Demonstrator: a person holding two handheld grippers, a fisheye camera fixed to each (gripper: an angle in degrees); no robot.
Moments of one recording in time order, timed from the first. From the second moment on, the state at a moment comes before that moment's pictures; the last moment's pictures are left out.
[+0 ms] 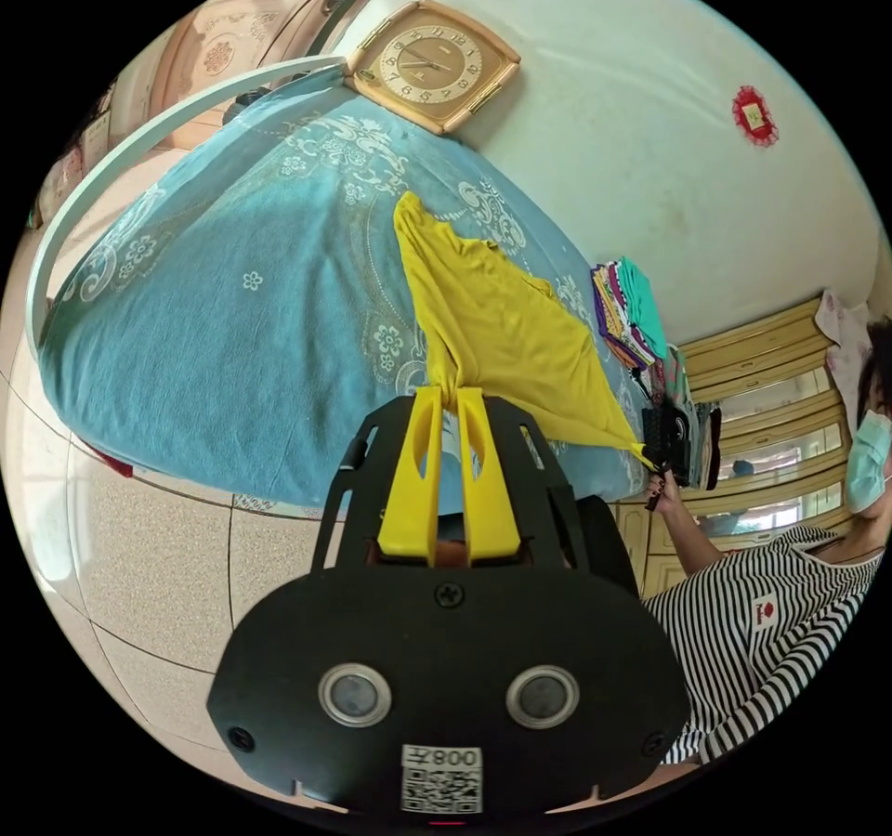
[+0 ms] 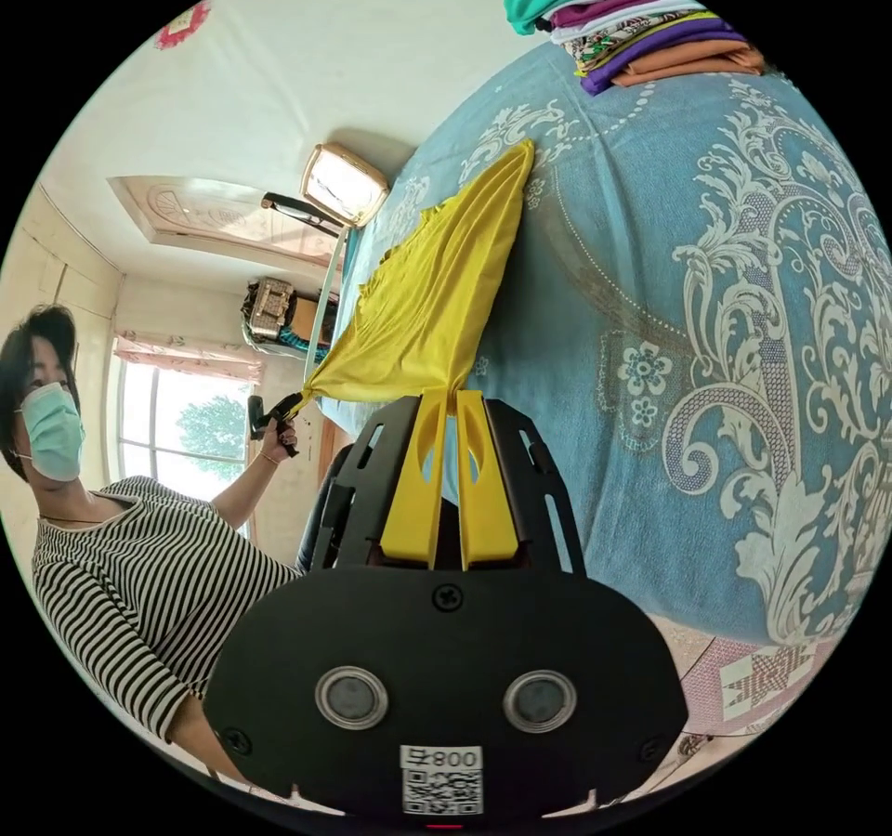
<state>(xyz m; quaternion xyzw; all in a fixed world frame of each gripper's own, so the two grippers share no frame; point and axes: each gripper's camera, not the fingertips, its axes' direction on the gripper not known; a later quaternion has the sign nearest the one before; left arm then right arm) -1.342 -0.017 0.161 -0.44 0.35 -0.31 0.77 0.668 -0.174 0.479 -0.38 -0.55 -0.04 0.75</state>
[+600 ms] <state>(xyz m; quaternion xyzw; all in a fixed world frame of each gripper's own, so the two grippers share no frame) -1.367 0.065 0.119 -0.48 0.28 -0.40 0.73 0.687 -0.094 0.454 -0.45 -0.55 -0.01 0.70</state>
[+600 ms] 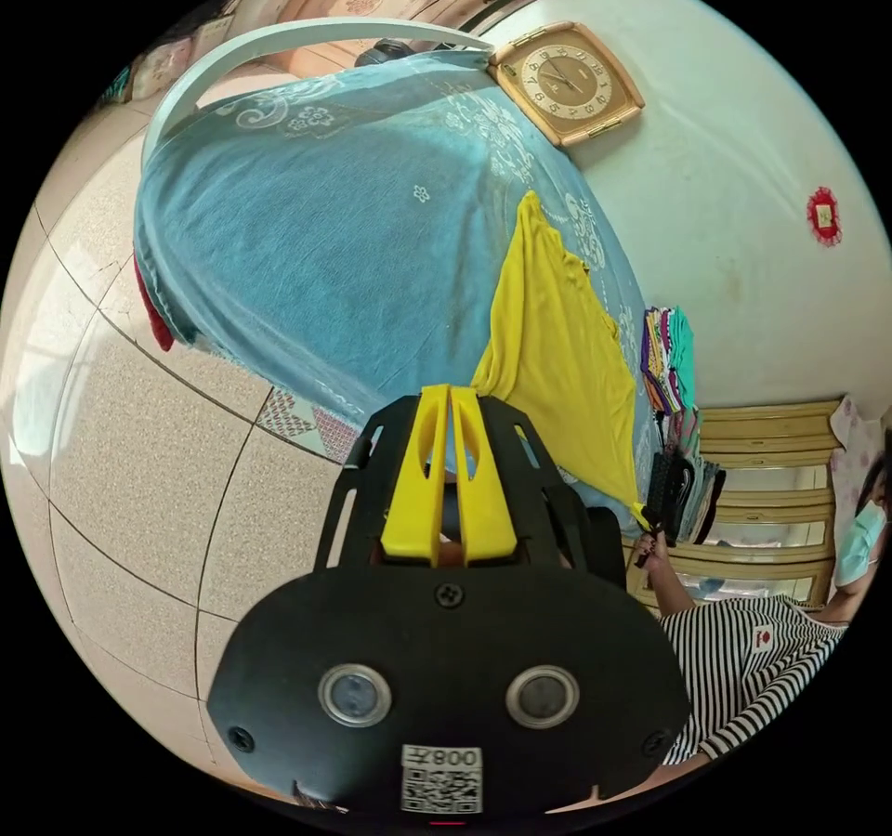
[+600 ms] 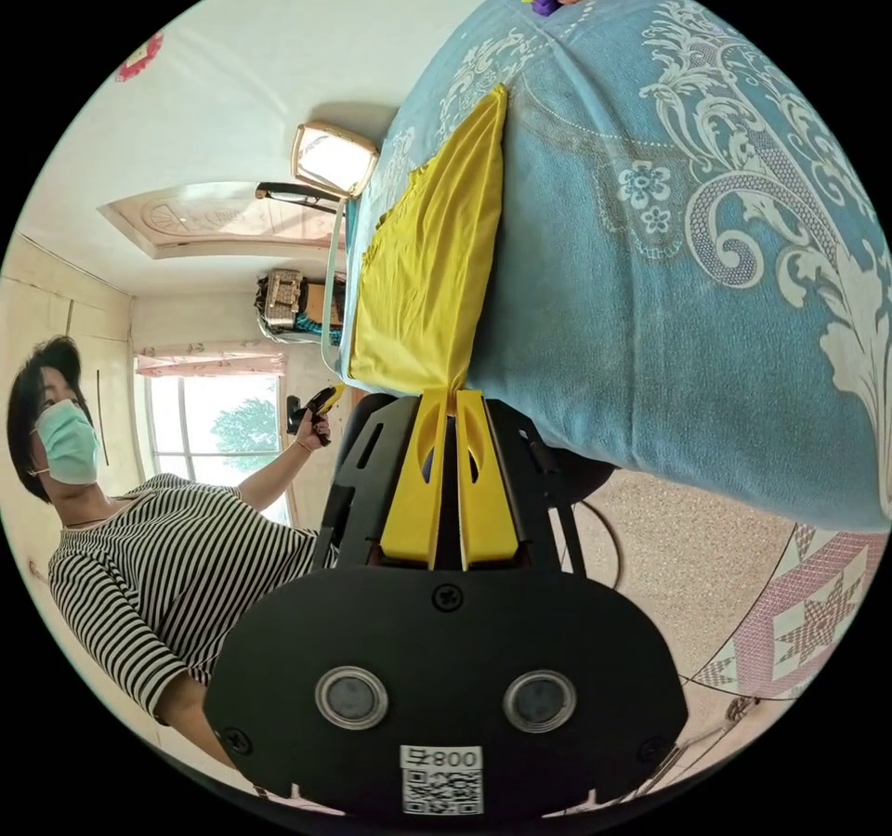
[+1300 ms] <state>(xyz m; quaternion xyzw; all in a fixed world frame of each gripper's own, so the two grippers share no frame) -1.269 0.051 0.142 -0.48 0.25 -0.26 0.80 0.679 -0.089 0.462 -0.47 -0.54 0.01 0.70</state>
